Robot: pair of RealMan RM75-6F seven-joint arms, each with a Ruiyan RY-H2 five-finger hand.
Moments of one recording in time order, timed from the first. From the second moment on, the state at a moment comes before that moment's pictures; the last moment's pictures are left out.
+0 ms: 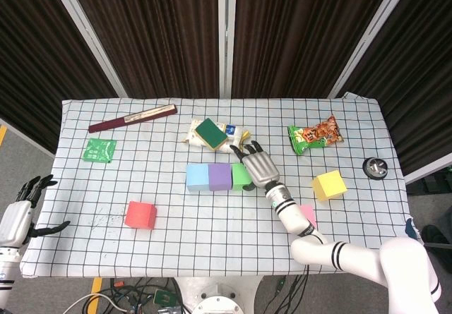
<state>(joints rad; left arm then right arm) -0.12 -1.27 -0.03 -1.28 1.51 1.43 -0.55 0.90 -1.76 0.24 -1.21 -1.00 0.86 -0.35</state>
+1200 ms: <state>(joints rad) -0.12 -1.27 -0.03 -1.28 1.51 1.42 -0.56 0.92 -1.77 0.25 -1.20 -0.98 0.79 -0.34</state>
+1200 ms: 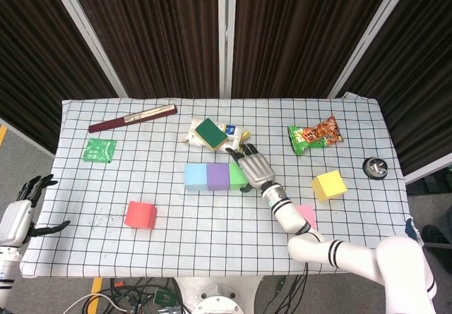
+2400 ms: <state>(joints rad) -0.17 -1.19 0.03 -1.42 1.67 1.43 -0.47 0.63 -1.10 0.26 -1.86 -1.16 1.09 -0.21</state>
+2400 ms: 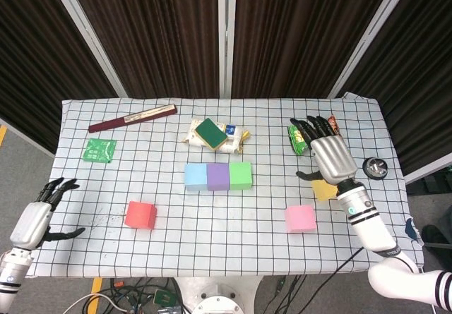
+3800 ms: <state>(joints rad) -0.43 -1.46 0.04 -1.24 1.69 1.19 -0.38 0.48 -1.02 0.20 -1.76 -1.34 1.17 0.09</state>
